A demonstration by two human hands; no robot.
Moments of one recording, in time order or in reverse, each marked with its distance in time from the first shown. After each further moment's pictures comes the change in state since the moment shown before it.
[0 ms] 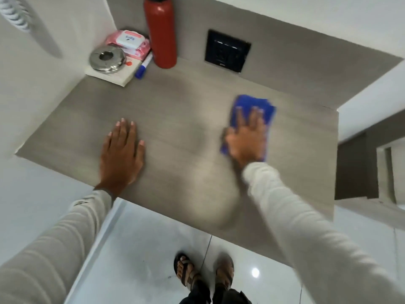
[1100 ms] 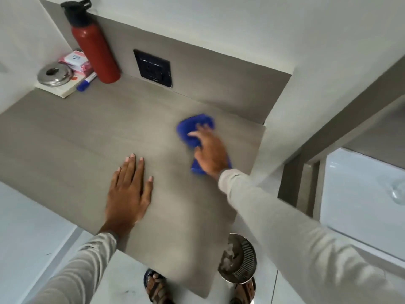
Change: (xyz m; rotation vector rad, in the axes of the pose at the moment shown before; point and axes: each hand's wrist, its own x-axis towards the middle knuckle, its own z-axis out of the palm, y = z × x) left_hand -0.086 0.255 0.060 0.106 0.098 -0.043; right_hand 0.023 0.183 -0.022 0.583 -0.009 -0.384
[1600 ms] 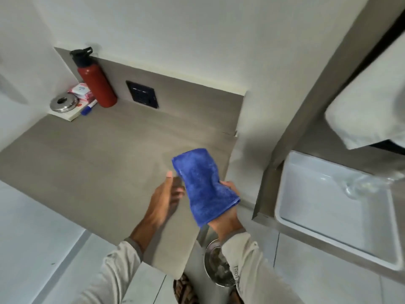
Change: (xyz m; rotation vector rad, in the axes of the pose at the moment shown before) left_hand -0.012 0.163 -0.083 -1.314 -0.448 -0.674; right_hand -0.142 -0.005 -0.086 1.521 -0.025 0.857
